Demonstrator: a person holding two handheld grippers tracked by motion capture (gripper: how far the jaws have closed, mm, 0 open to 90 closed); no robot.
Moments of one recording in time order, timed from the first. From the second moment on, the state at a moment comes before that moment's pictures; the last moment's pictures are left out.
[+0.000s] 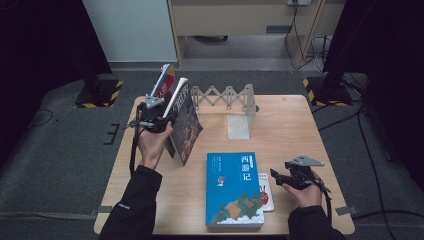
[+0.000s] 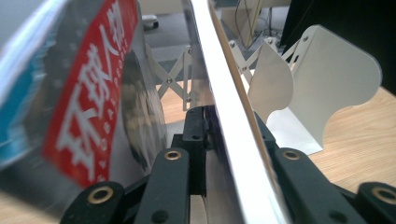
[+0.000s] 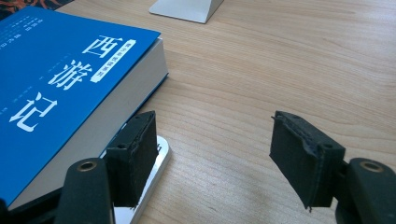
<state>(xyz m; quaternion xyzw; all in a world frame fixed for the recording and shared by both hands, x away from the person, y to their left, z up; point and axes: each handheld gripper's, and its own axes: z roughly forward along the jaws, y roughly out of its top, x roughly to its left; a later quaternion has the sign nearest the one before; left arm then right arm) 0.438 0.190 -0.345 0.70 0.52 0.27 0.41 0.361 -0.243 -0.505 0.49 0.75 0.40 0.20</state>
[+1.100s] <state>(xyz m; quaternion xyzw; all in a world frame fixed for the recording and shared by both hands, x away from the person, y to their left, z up) 0.492 0.171 -0.341 0.62 0.56 0.38 0.40 0.364 -0.245 -0.506 0.49 0.75 0.40 0.19</state>
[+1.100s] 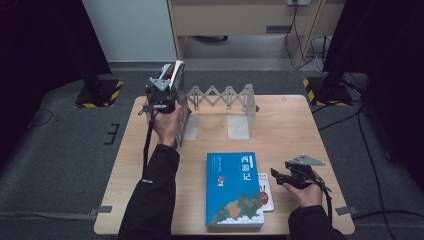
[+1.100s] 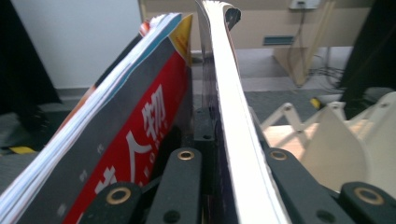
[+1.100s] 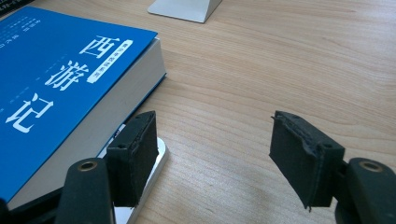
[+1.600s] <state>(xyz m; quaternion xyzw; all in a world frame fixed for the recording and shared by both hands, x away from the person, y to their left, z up) 0.492 0.175 -0.354 0.62 0.56 0.39 0.39 0.364 -0.244 -0.506 0.49 0.75 0.40 0.19</state>
